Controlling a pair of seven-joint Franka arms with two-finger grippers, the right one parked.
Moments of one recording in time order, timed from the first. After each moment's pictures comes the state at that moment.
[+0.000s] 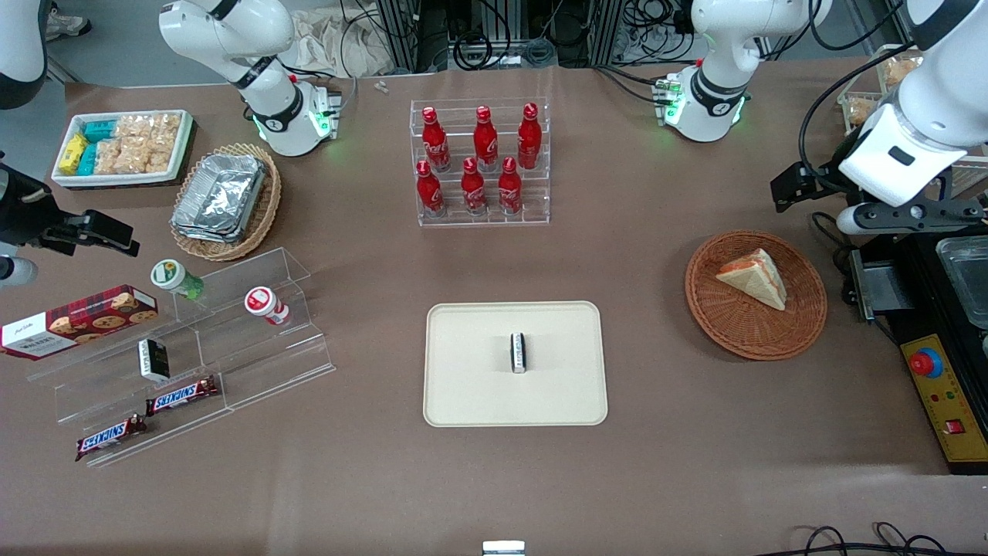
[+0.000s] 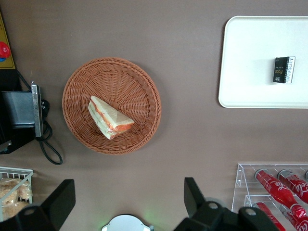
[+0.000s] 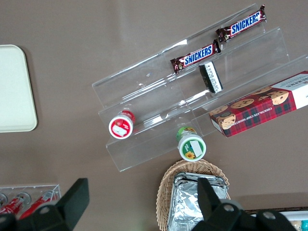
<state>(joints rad) 0.01 0.00 -0.19 -1.54 -0.01 1.45 -0.20</state>
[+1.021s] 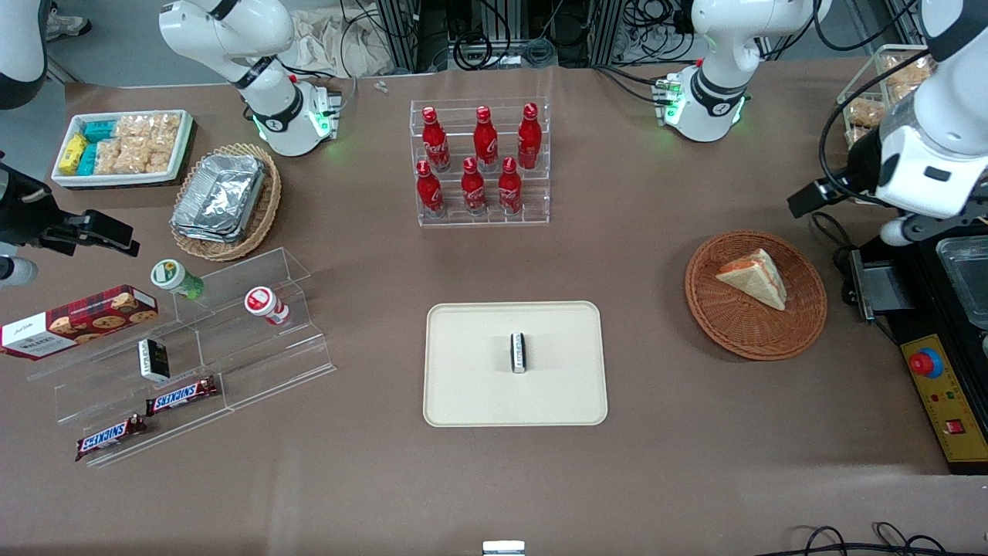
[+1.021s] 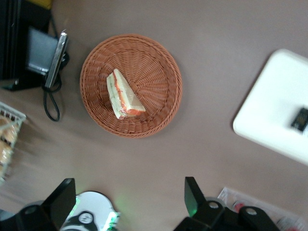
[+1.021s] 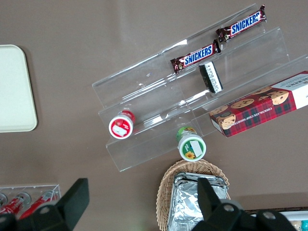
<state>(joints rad) 0.05 -0.03 -0.17 -1.62 0.00 1.46 -0.60</state>
